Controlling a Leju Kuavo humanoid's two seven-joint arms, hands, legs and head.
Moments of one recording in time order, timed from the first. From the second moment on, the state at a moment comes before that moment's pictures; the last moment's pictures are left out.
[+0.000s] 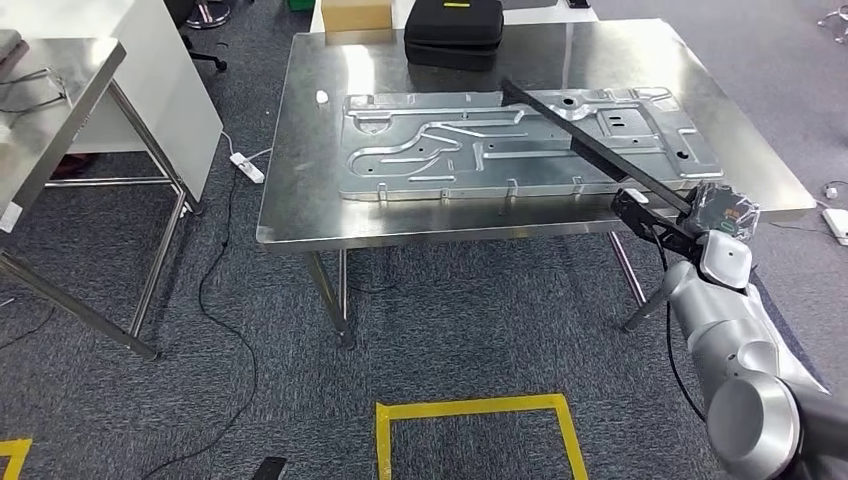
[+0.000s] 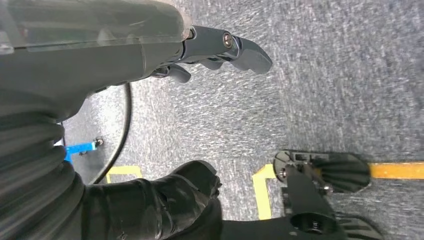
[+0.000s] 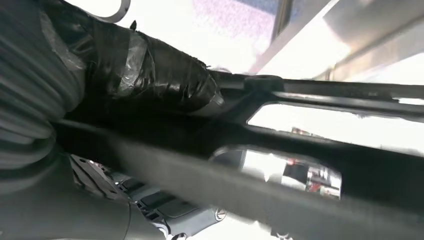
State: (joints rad) left arm -0.23 -0.24 1.40 -0.21 -1.57 0.07 -0.05; right arm -1.02 -0.23 -0.18 -0.34 1.56 -0.43 0.01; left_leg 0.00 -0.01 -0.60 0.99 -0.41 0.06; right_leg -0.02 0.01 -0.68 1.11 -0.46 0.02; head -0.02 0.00
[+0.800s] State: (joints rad) left arm -0.24 -0.25 1.37 -0.21 -1.57 0.06 -0.05; right arm -1.20 -0.19 -0.07 -0.37 1.57 -0.28 -0.15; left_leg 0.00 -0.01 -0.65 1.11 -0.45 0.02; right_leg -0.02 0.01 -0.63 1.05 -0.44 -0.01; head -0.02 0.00
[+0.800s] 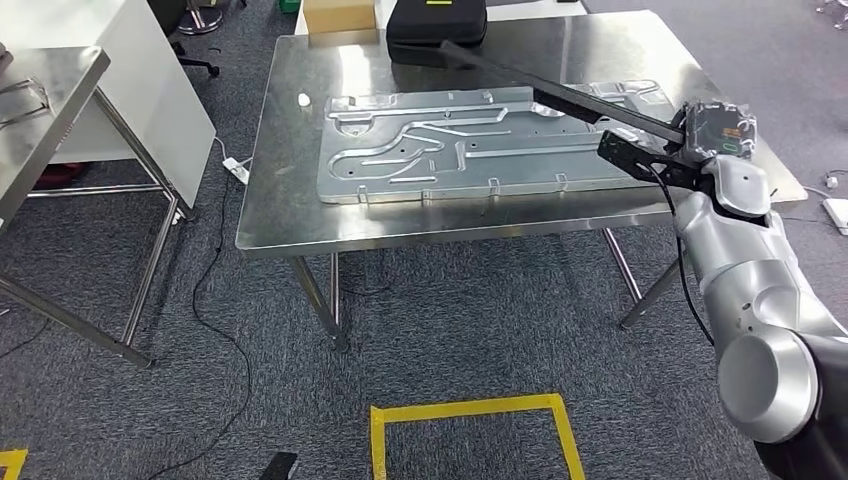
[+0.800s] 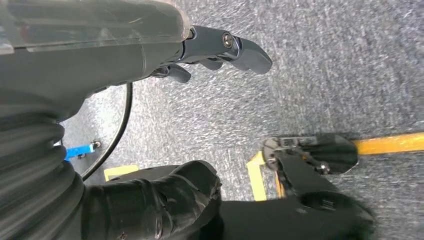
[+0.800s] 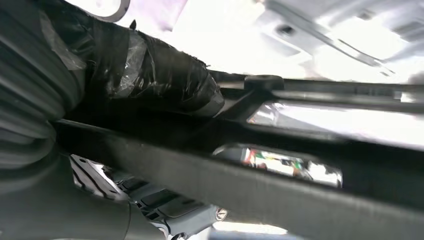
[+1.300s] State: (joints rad) left arm -0.25 -0.26 1.36 -0.21 -1.57 0.05 -0.04; right arm -1.14 -0.13 -0.02 -0.36 1.56 -0.28 -0.25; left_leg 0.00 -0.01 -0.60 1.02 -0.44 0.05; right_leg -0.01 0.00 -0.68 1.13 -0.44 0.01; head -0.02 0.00
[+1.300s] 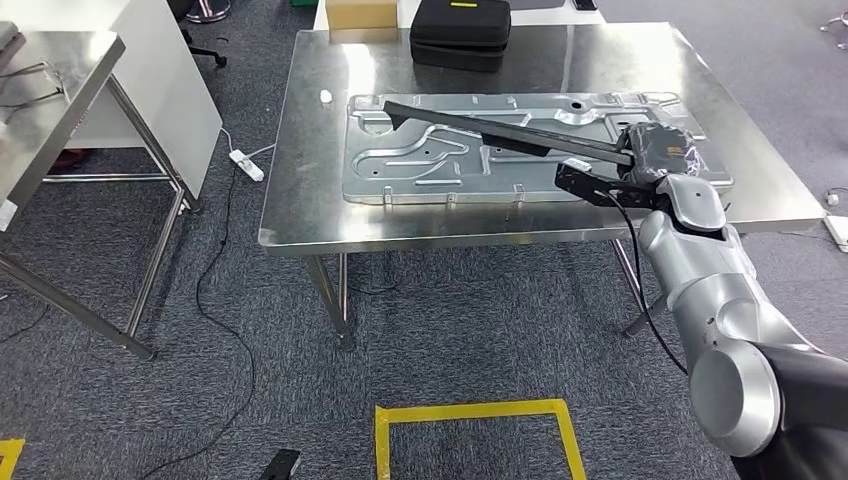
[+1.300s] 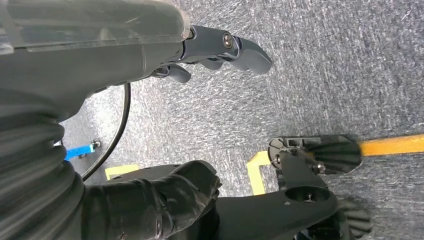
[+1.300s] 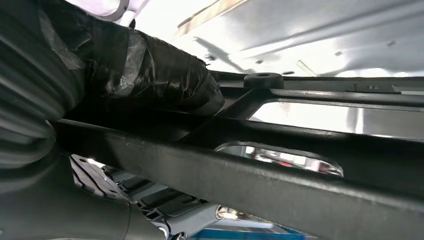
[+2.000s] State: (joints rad) left arm -0.25 -0.26 1.36 -0.21 -1.57 0.04 -0.04; right arm -1.11 -0.12 -0.02 -0.36 1.54 -0.32 -0.20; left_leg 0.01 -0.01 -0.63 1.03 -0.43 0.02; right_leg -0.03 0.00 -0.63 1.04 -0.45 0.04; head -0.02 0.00
